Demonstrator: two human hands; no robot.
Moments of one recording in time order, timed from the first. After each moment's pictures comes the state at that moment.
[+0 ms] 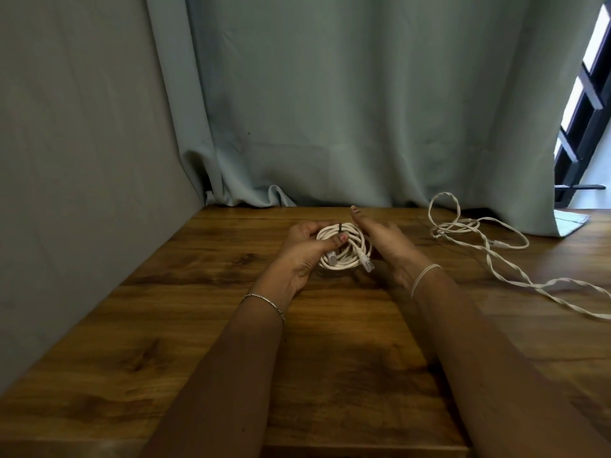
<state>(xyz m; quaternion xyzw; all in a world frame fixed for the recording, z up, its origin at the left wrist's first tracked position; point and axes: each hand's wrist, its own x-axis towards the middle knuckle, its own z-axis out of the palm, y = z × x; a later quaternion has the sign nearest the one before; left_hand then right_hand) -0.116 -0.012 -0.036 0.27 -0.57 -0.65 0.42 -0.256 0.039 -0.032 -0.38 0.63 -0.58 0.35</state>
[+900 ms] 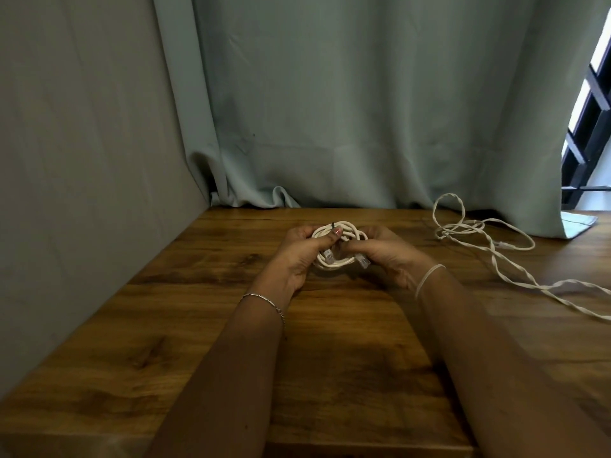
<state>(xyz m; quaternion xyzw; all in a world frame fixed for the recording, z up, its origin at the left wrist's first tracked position) -0.109 -0.018 -0.038 0.29 -0.56 -0.66 0.40 -0.247 0.048 -0.029 -0.48 0.57 -0.51 0.43</state>
